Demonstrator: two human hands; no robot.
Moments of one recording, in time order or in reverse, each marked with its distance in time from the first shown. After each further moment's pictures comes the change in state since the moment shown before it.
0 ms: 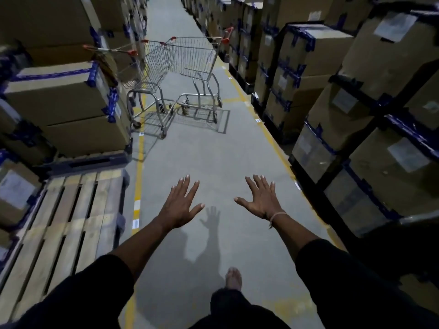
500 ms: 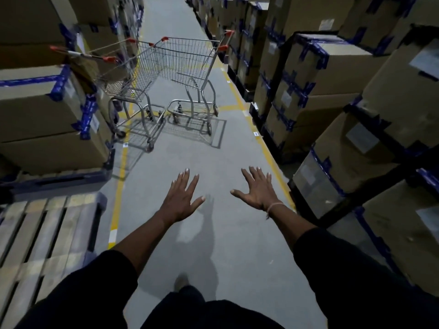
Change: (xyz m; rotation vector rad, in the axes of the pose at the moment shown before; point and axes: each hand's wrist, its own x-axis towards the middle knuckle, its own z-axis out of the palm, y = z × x) left_hand 0.336 -0.038 -0.038 -0.068 0.007 -0.017; right_hand 0.331 0.061 -0.099 -0.058 -0.003 -0.079
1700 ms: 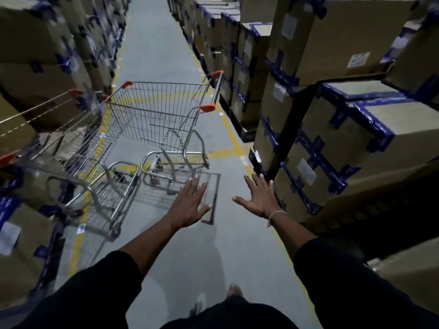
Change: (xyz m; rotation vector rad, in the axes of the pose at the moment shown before) left_hand 0.817 -0.138 -0.093 0.061 -0.037 0.100; right_hand 0.774 0.212 -0.132 0.006 0.008 0.097
